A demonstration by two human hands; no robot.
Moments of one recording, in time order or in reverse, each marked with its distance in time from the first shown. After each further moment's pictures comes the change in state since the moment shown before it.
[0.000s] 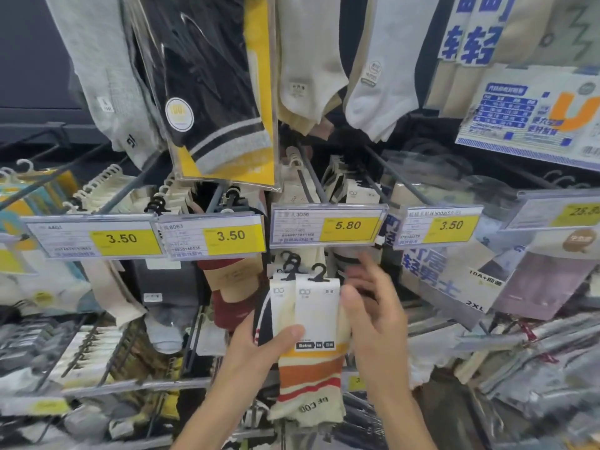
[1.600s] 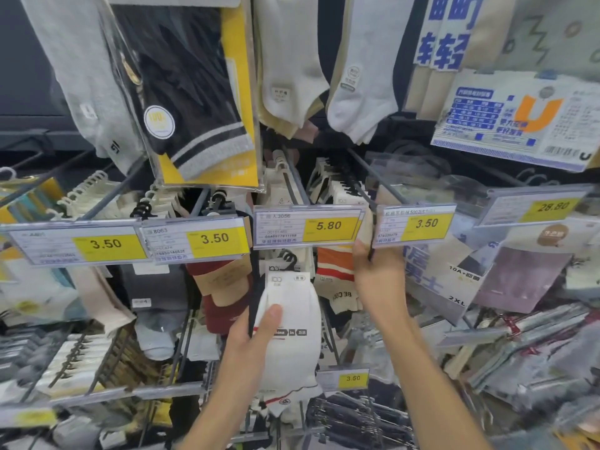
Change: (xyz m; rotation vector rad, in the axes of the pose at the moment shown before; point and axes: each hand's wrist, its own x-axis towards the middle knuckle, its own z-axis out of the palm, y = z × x) left_hand 0.012 -0.012 0.014 -0.086 0.187 -0.028; right_hand 0.078 0.014 -0.013 -0.272 0.046 0.075
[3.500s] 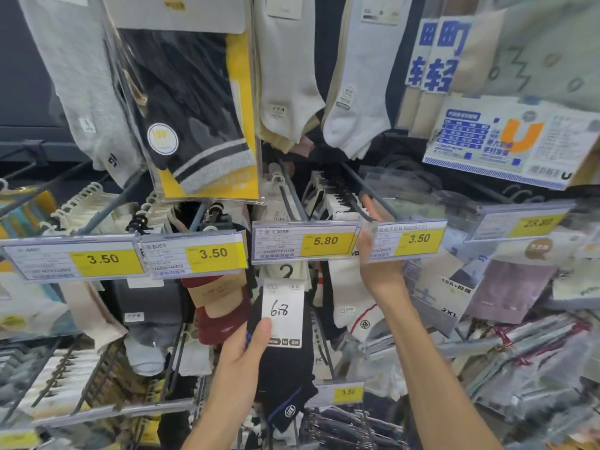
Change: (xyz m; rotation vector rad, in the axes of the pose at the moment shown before) left_hand -0.005 0.012 0.001 0.036 -0.052 0.011; right_hand 0.039 -0.006 -0.007 0.099 -0.028 0.028
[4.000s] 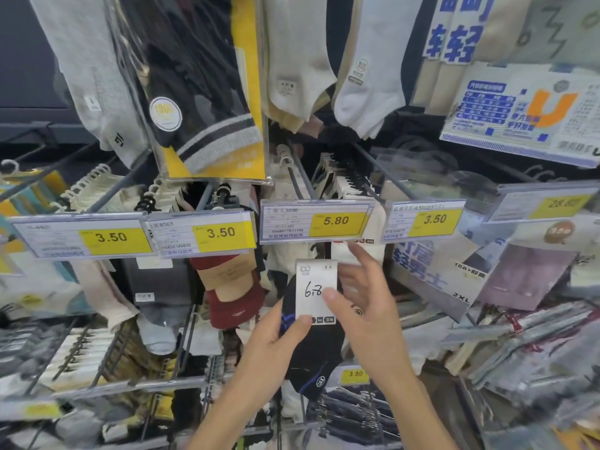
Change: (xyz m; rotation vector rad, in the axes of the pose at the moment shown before) left_hand 0.000 -0.003 0.012 0.204 -0.220 0.160; right_hand -0.110 -0.005 0.004 0.189 -0.240 -0.077
